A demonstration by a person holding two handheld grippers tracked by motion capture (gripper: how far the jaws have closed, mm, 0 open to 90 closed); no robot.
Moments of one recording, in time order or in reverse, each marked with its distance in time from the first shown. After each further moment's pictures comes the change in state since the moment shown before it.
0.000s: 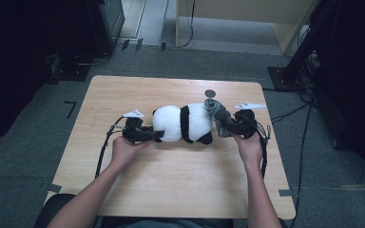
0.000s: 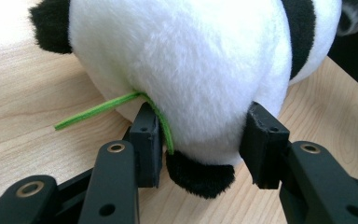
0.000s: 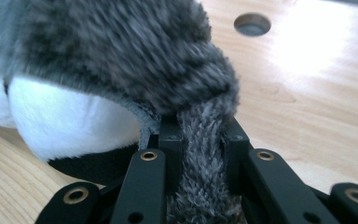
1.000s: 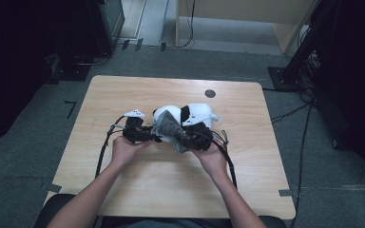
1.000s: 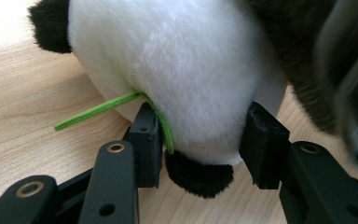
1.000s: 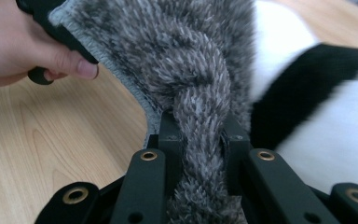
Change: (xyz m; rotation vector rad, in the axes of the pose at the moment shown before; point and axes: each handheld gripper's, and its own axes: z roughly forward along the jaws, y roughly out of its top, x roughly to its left) left arm -0.003 0.003 -0.001 0.009 0.004 -0.004; right arm 0.140 0.005 0.029 0.034 0.242 -0.314
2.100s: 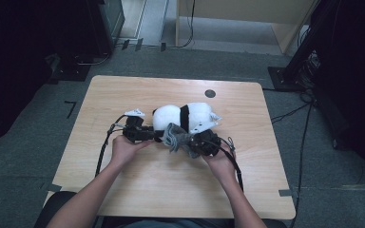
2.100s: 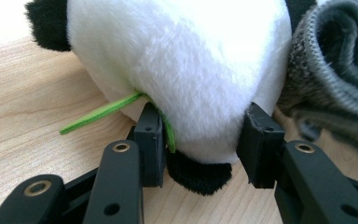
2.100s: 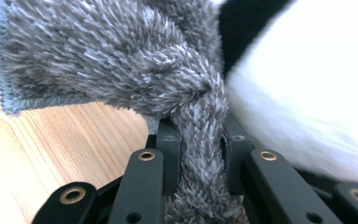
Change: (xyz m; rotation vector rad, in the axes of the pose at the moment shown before) left arm 0.003 0.002 0.001 0.023 -0.003 -0.003; right arm -0.019 -0.038 0.003 0.096 -0.086 -0.042
